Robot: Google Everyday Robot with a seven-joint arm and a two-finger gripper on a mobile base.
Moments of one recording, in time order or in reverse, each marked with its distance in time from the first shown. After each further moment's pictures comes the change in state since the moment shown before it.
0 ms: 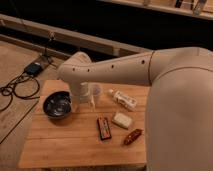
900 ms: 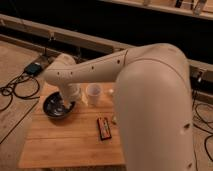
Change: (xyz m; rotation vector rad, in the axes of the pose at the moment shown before) arm -0.039 0.044 0.025 0.087 -0.087 0.123
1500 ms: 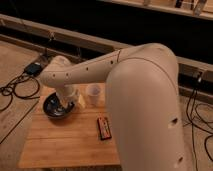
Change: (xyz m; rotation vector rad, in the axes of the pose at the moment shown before) arm -0.001 0.006 0.003 0.003 -0.005 0.077
